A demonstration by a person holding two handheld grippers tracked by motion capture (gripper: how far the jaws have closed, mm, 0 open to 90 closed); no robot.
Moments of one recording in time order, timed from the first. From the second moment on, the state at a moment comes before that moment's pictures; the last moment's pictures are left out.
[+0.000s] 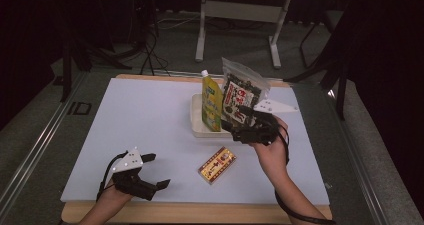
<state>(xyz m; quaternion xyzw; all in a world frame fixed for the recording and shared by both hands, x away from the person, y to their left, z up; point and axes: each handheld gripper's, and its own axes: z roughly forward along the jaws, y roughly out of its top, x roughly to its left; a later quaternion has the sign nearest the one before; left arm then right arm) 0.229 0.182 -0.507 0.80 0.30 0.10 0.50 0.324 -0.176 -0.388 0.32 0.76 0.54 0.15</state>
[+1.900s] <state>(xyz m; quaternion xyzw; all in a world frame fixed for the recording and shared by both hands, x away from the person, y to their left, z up) 0.278 0.067 -0.486 0.85 0.30 0.06 0.43 0.232 -0.274 -0.433 0.31 0.77 0.52 0.19</state>
